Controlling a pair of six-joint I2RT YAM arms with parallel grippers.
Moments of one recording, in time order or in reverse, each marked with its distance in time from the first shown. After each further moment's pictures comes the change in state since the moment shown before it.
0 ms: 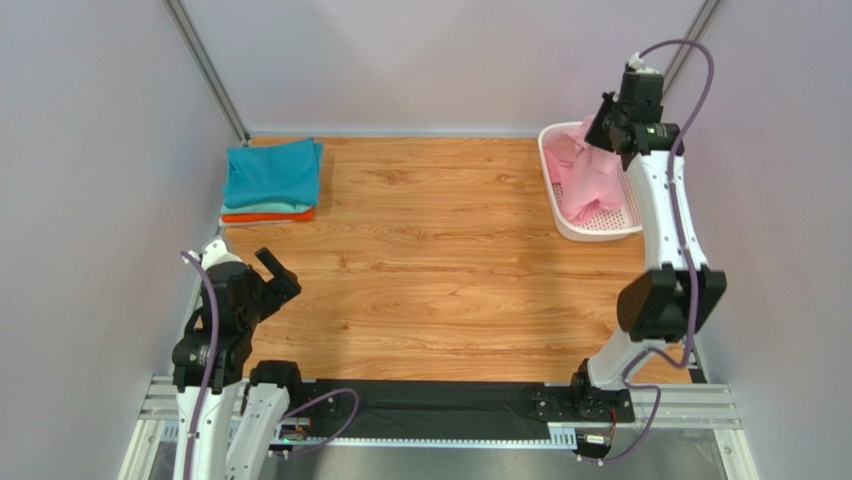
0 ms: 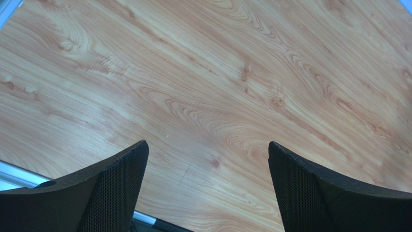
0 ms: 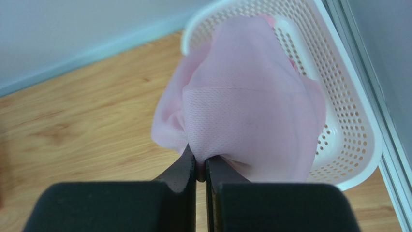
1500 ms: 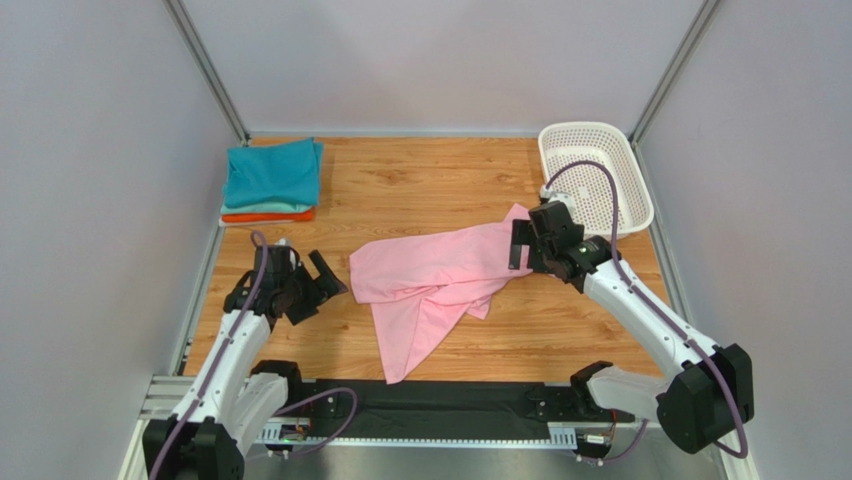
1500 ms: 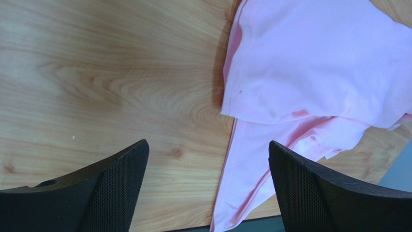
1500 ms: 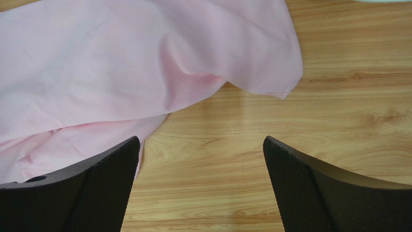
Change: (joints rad) left arm -0.020 0.376 -0.324 0.380 0.402 -0.079; right arm 0.504 -0.560 -0.933 0.044 0.253 0.129
